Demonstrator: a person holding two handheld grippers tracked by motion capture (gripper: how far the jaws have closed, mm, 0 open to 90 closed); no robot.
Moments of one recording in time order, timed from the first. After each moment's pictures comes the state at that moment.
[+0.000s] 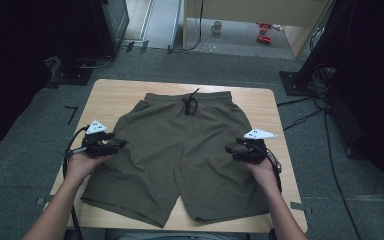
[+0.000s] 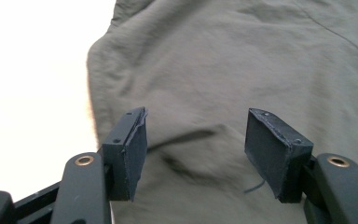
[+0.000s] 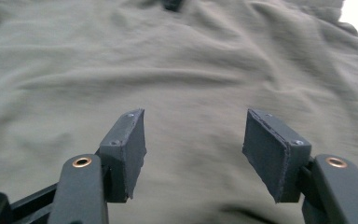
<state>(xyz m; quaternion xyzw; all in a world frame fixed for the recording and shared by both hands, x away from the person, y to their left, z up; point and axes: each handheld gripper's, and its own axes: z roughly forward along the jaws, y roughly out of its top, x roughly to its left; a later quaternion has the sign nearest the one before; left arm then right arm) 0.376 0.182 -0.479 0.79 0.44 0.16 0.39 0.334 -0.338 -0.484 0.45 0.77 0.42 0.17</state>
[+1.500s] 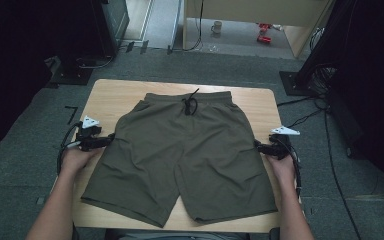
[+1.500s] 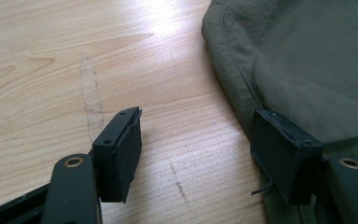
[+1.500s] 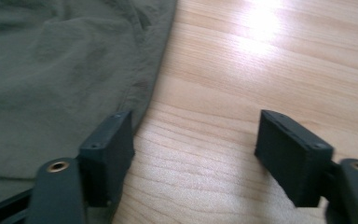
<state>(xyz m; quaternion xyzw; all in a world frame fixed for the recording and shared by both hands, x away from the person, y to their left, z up) 0.411 0.216 -0.516 0.77 0.48 0.22 0.35 0.363 -0.434 -0.524 0.56 0.72 0.33 0.24</state>
